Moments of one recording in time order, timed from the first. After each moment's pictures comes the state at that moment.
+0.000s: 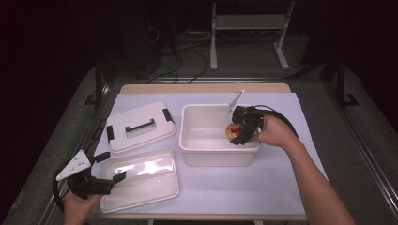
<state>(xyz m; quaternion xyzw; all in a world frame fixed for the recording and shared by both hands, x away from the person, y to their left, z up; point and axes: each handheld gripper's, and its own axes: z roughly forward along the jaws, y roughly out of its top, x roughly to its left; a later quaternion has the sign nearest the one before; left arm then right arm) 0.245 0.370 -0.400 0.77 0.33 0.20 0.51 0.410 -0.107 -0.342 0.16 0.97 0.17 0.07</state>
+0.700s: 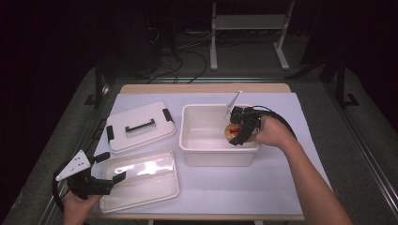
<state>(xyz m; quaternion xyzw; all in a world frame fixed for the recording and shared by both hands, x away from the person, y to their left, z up) 0.245 0.371 -0.400 0.77 0.33 0.20 0.51 0.414 -0.102 -0.348 0.16 0.97 0.17 0.06</state>
